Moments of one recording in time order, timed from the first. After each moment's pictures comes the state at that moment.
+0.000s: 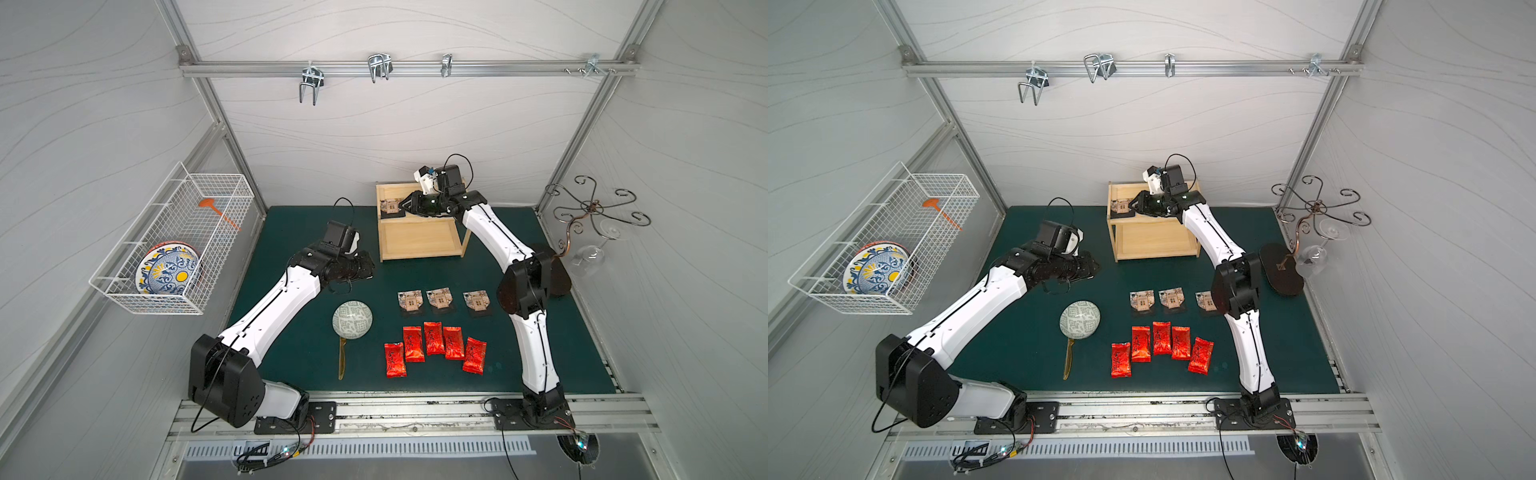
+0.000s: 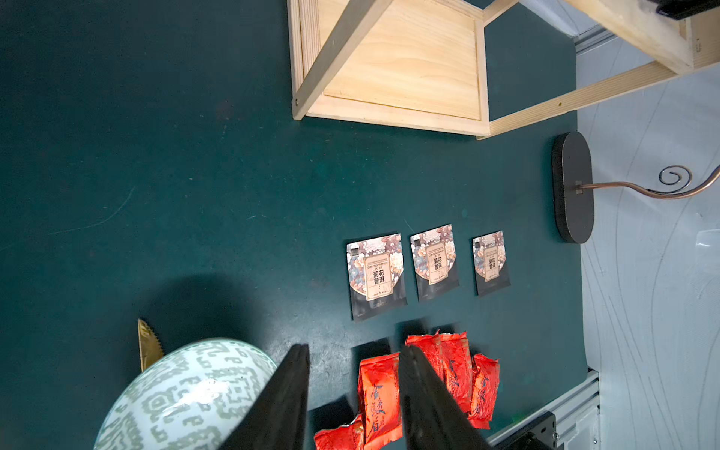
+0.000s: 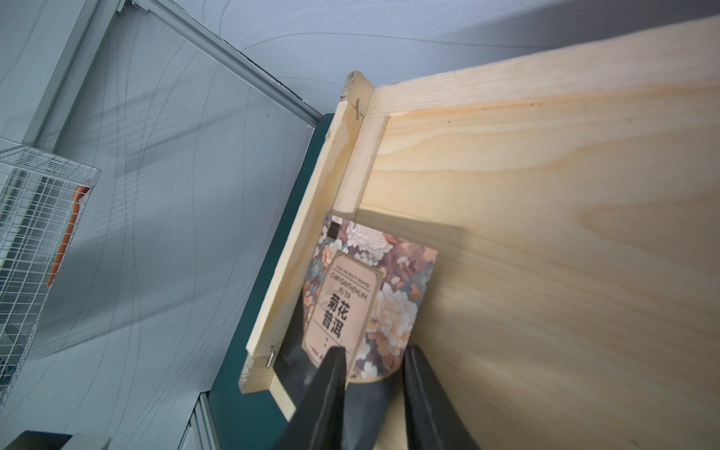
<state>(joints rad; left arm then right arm) -0.40 1.40 1.21 -0.72 0.21 -0.59 0.46 2.28 2.31 -0.61 -0.56 0.45</state>
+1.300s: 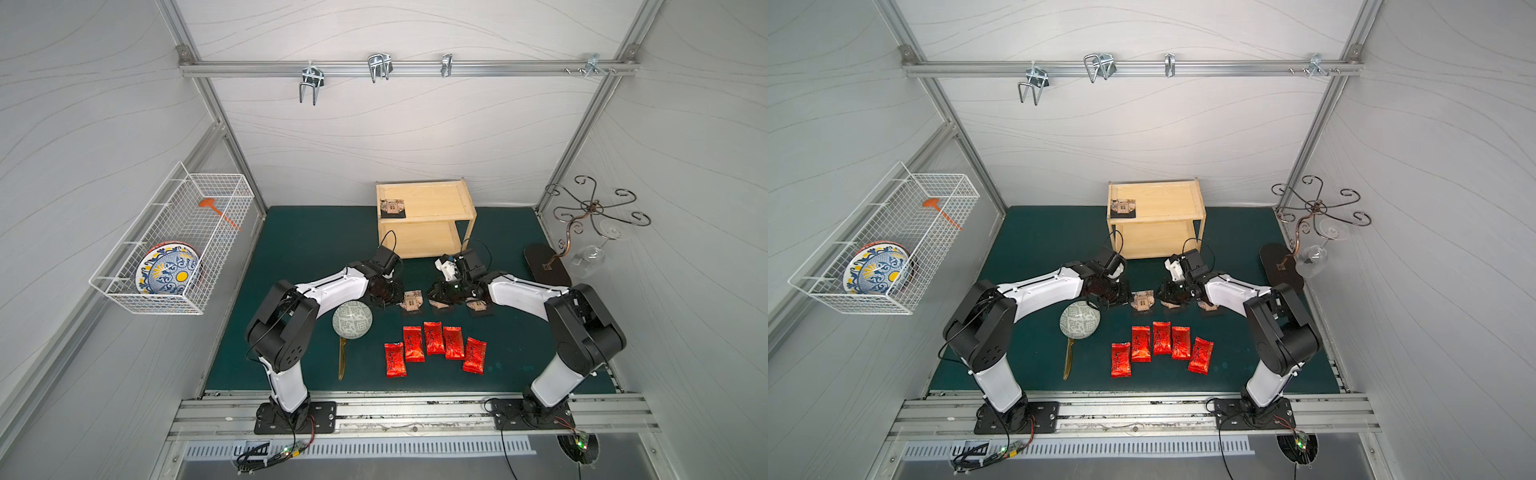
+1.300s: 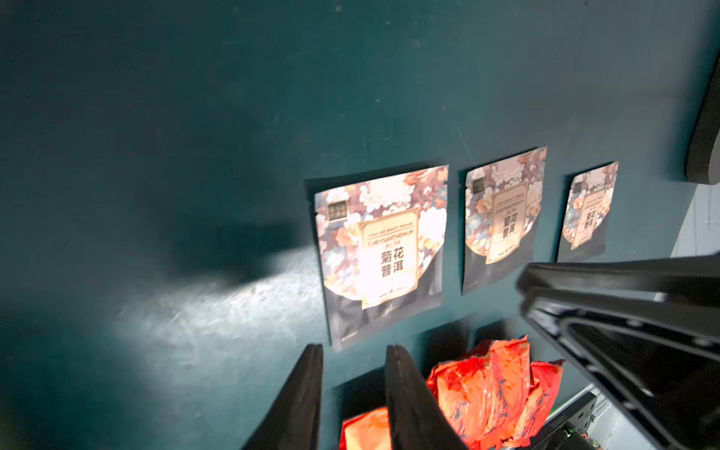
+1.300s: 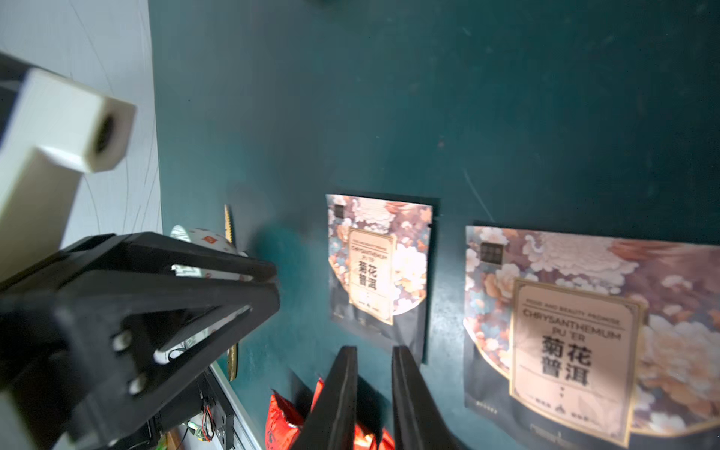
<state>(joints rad) -0.61 1.79 1.16 -0.51 0.26 -0.73 0.52 1.69 0.90 -0.16 -0.55 0.54</state>
